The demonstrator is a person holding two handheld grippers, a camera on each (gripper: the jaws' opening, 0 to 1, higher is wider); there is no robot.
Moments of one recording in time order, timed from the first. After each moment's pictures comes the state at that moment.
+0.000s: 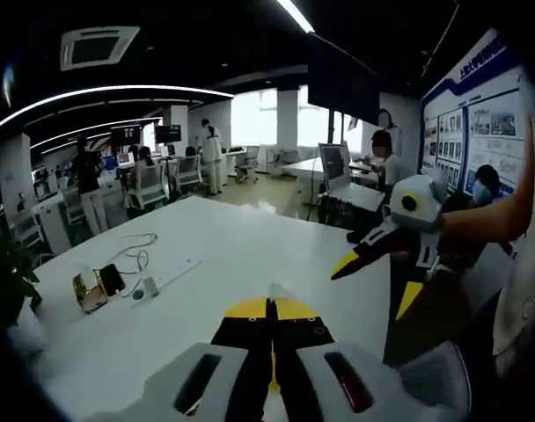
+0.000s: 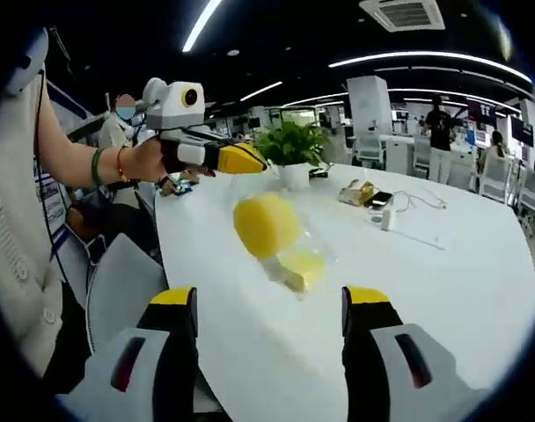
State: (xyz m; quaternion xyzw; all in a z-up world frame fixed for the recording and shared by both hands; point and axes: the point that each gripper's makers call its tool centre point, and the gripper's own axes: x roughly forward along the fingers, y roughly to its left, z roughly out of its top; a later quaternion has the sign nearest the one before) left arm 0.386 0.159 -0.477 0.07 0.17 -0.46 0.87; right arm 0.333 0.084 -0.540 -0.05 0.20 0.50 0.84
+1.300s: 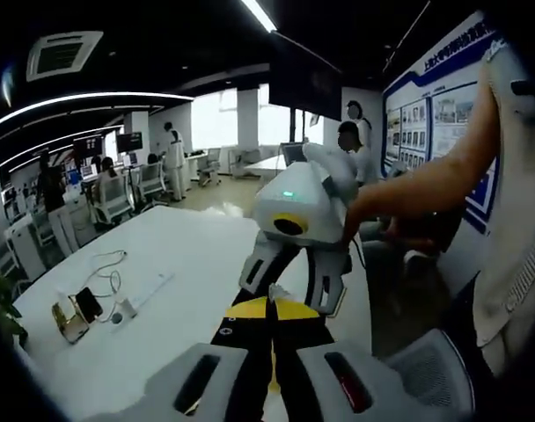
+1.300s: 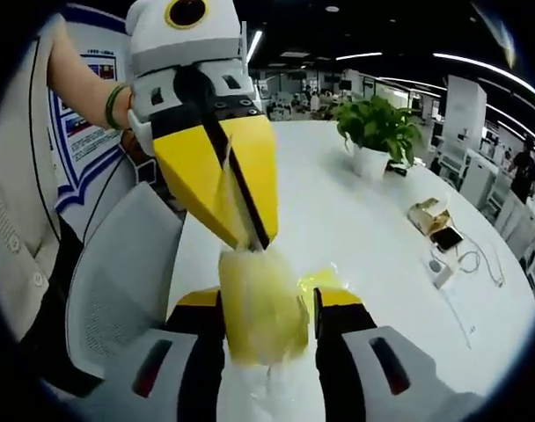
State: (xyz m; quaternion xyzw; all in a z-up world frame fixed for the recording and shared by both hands) left arm 0.385 0.127 -0.469 0.10 0.16 -0.55 0.82; right arm 0.382 0.170 -0.555 -0.19 0.23 0.65 0.70
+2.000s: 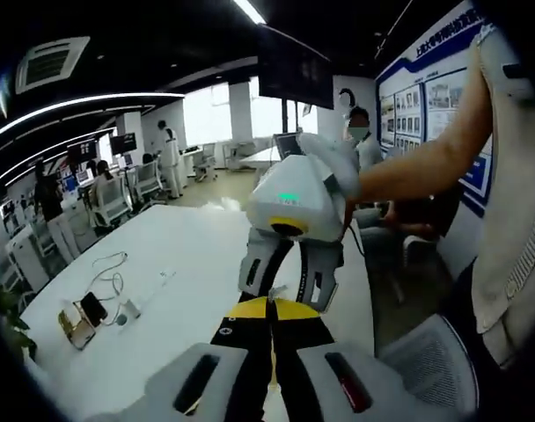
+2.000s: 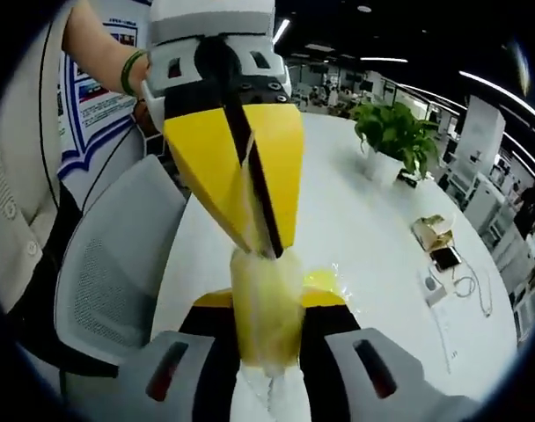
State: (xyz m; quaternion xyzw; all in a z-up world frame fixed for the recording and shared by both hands) left arm 0.373 0.131 -0.473 0.13 0.16 -0.56 0.81; right arm 0.377 0.172 -0.562 -0.27 0.21 0.66 0.67
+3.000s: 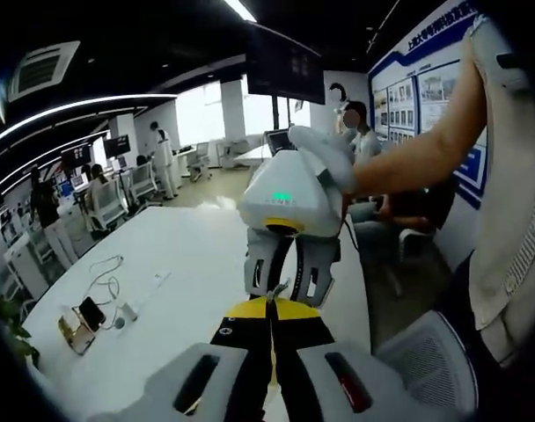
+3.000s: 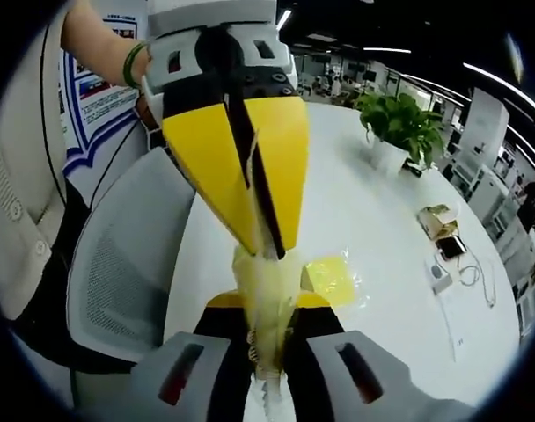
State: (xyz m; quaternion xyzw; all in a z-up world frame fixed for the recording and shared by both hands) left arm 0.364 0.124 -0.476 0.14 0.16 -0.56 0.80; right arm 0.362 0.161 -0.567 -0.27 0.24 0.66 0.66
